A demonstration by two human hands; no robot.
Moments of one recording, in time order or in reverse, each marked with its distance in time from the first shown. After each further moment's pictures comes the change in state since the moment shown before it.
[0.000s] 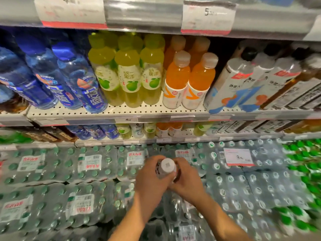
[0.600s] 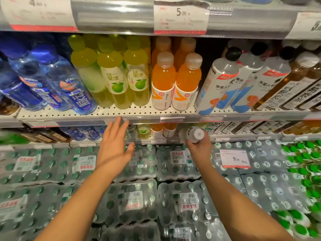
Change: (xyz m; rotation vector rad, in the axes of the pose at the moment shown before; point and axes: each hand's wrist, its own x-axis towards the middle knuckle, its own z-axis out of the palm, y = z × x) left_hand 0.078 0.014 -0.070 0.610 0.094 0.246; right_hand 0.101 0.086 -0.057 0.172 0.533 0.247
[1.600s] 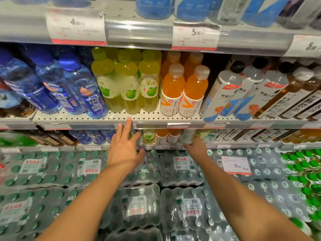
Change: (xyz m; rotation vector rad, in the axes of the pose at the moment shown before) left_hand 0.009 -0.003 0.002 0.227 -0.085 0.007; right_hand 0.020 -0.031 0.021 -0.341 -0.336 0.165
